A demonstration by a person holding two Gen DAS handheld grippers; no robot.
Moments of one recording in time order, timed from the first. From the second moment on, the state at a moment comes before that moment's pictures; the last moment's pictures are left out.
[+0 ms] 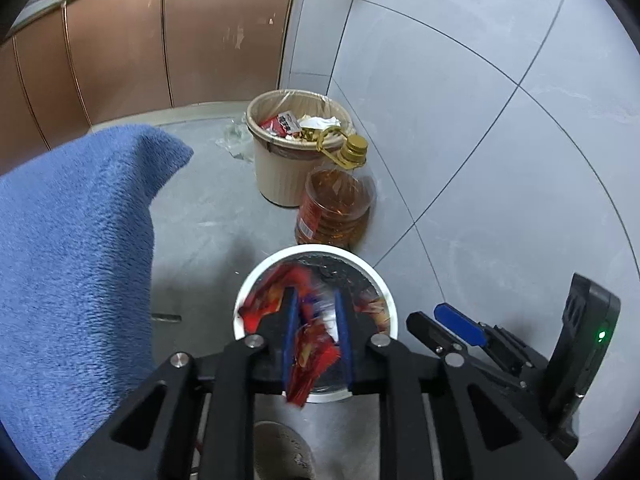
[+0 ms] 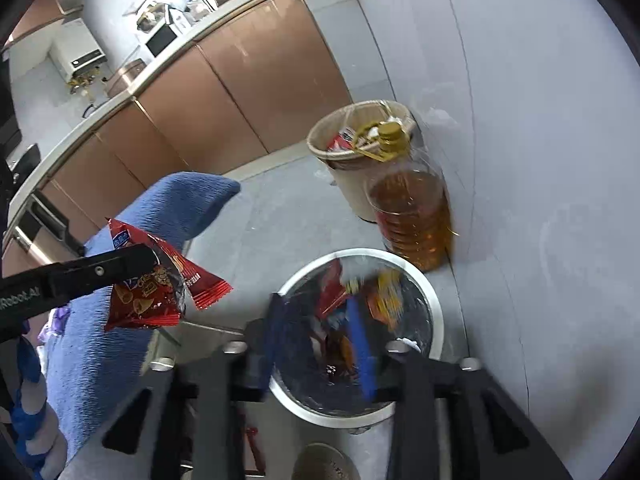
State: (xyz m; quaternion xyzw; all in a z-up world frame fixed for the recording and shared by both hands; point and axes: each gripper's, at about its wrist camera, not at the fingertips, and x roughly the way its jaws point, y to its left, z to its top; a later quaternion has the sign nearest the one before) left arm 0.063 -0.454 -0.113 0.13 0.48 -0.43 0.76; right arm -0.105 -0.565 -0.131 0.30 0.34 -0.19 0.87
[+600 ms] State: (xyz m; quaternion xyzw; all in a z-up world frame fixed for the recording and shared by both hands) left arm 0.041 -0.399 -0.059 0.12 0.40 -0.40 0.82; right arm -0.115 -0.529 -0.087 0.25 0.33 -0.21 0.89
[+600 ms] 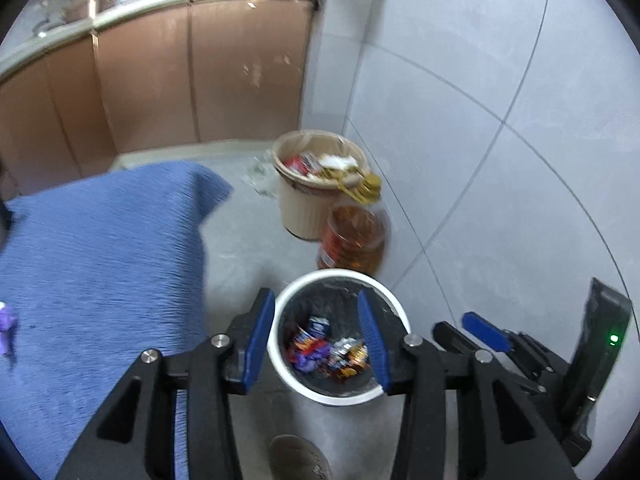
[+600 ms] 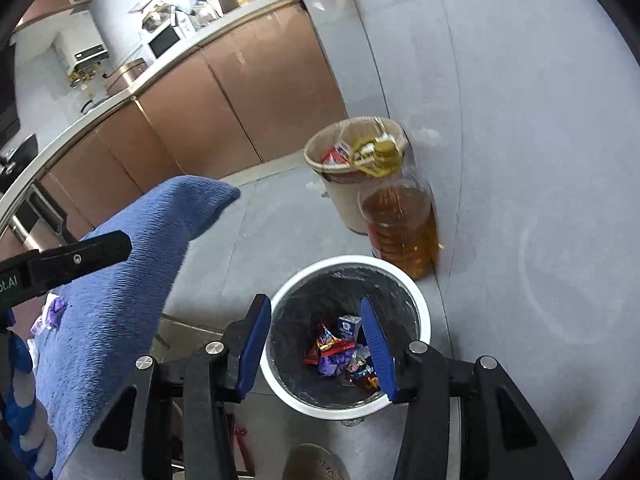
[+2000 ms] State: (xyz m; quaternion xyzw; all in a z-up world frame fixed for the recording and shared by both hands) left arm -0.058 -0.101 0.075 0.05 0.16 -0.21 0.96; right arm -0.155 -0.333 0.111 0.06 0.17 -0.12 0.98
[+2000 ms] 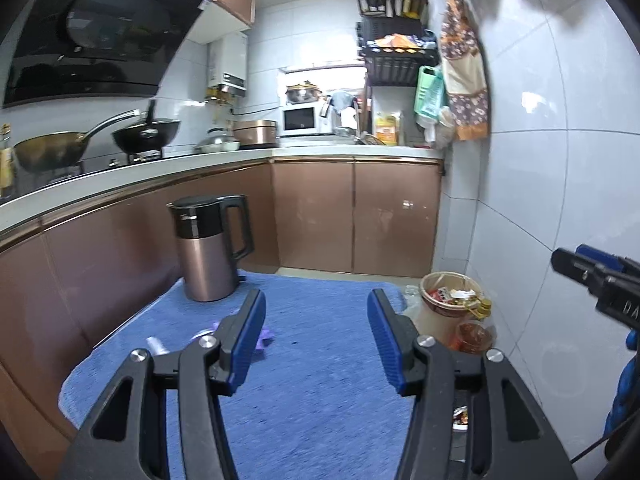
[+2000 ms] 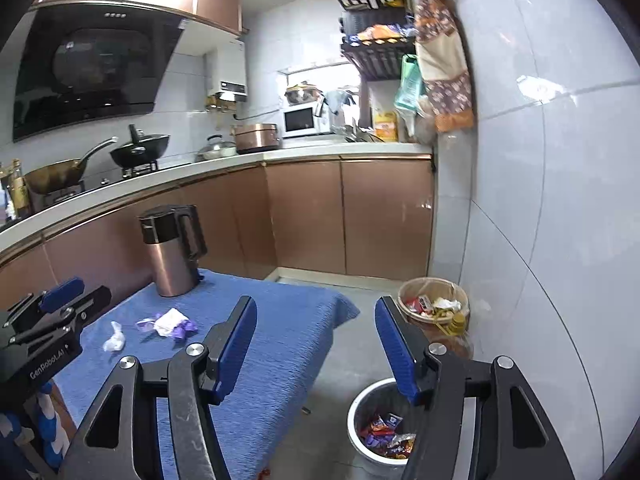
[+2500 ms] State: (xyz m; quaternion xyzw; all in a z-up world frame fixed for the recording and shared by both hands) left arm -0.047 -0.024 0.051 0.01 0.19 -0.15 0.97; right arm -0.130 -0.277 0.112 0.03 0.19 -0.07 0.98
